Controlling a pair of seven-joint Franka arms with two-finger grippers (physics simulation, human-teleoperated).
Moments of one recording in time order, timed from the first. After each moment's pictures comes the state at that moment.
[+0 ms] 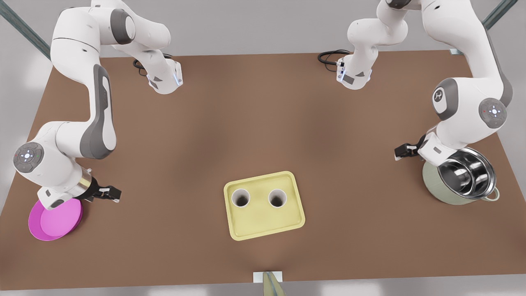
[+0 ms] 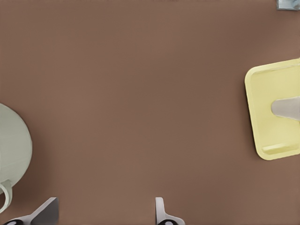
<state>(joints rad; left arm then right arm) -0.03 0.18 0.01 -1.63 -0.07 1.78 0.02 0.07 0.44 -0.12 -1.37 0.05 1.91 0.00</state>
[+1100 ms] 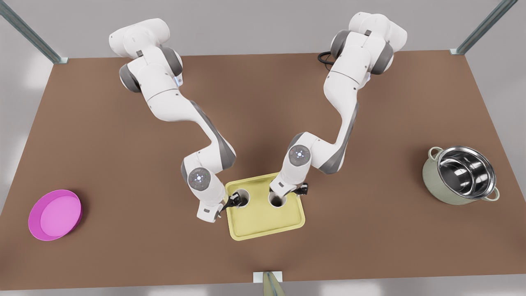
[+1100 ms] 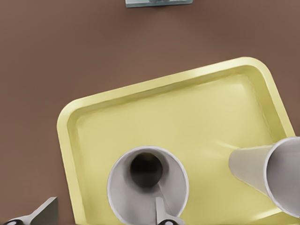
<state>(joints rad) -0.61 0.87 0.04 -1.21 0.02 2.23 -0.51 0.44 0.97 0.04 -1.01 0.04 2.16 0.02</state>
